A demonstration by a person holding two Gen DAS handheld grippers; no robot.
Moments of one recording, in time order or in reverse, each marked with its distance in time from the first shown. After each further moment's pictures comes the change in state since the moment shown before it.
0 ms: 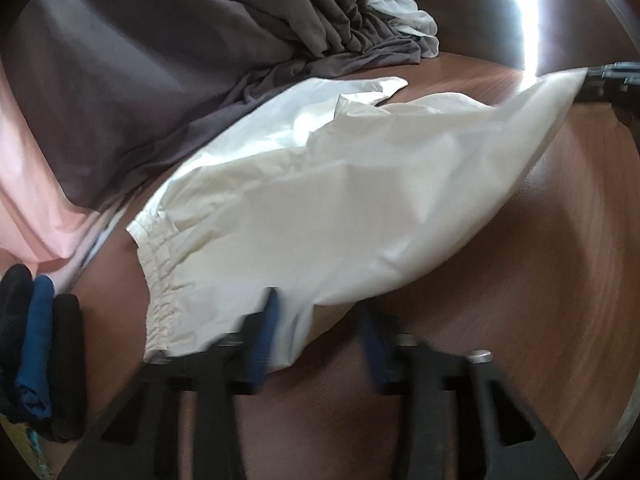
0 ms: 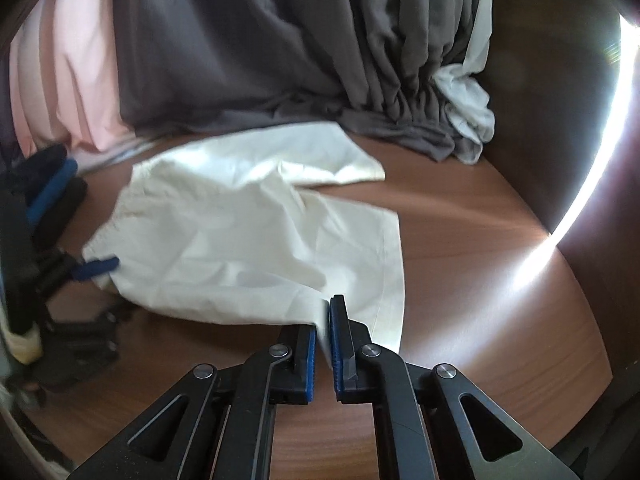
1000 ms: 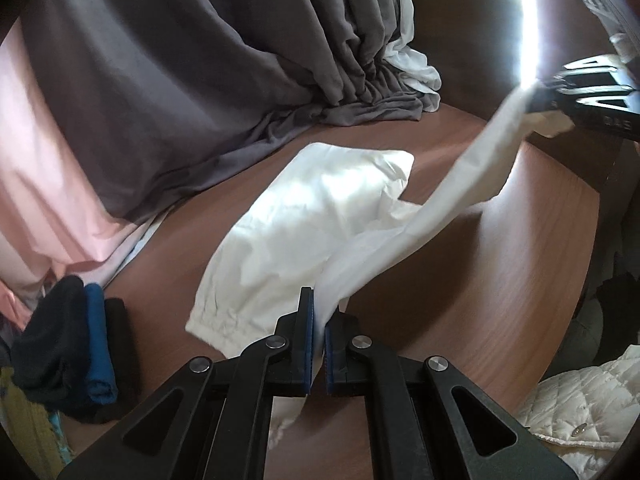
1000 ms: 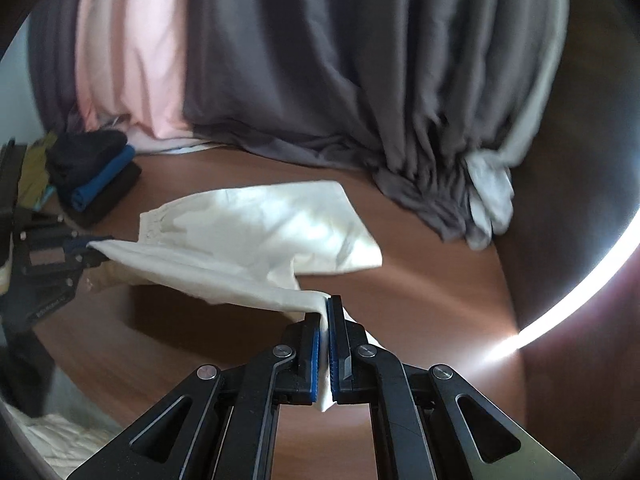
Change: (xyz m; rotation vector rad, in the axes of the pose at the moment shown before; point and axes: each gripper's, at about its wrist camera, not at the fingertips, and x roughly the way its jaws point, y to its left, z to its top) left arm -0.116 0.041 0.067 -0.072 0.009 -0.036; right arm -0.068 -0.009 0.087 -0.312 -0.002 0.115
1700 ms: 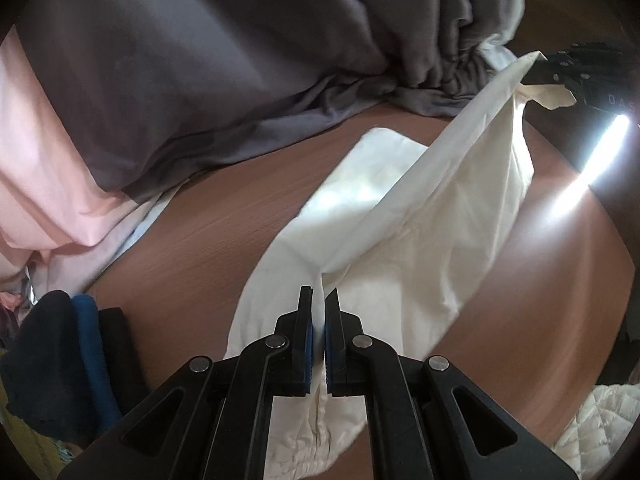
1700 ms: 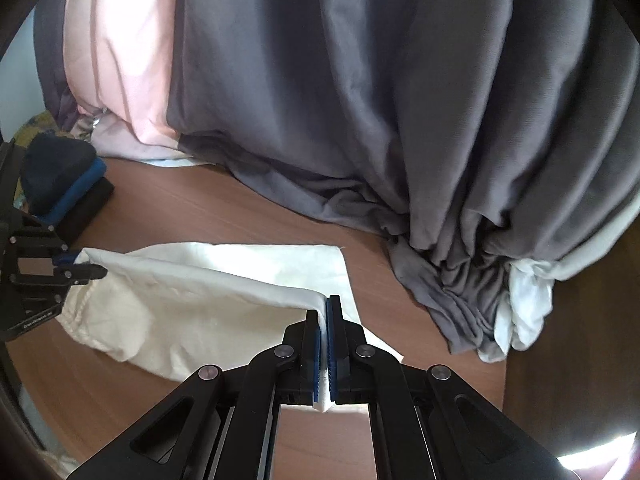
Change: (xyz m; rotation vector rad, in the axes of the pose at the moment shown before) left arm 0.105 0.096 0.070 -0.177 0.192 -0.001; right arm 0.122 -0.014 0.147 -0.131 0.060 0.053
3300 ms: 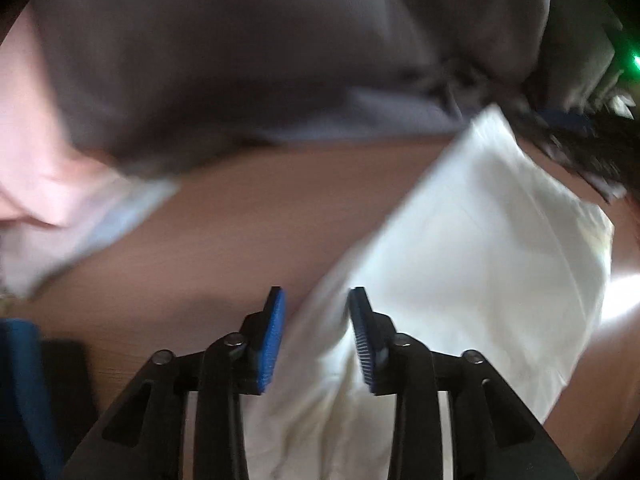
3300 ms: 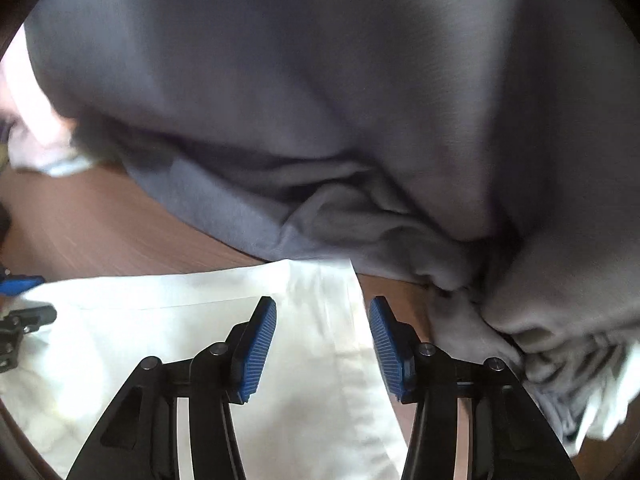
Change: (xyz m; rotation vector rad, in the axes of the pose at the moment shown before) left arm 0.116 0.062 0.035 -0.233 -0.022 0.135; right arm 0.220 -0.023 0.051 0.077 0.054 -0.022
